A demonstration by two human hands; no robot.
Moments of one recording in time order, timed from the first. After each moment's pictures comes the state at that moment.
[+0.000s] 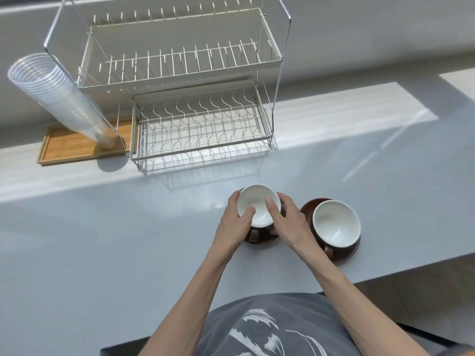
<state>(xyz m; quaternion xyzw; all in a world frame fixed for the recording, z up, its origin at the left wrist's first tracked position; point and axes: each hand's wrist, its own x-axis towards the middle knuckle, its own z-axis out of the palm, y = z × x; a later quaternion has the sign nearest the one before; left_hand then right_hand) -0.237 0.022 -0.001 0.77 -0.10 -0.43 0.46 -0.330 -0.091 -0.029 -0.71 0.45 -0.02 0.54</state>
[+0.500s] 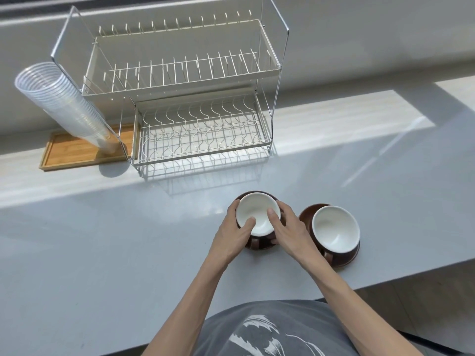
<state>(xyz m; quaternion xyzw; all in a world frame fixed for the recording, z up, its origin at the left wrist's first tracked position) -0.237 0.030 -0.006 0.80 -0.13 -0.42 0.42 -0.338 -0.092 -0.035 -0.72 0.43 -0.01 0.54</state>
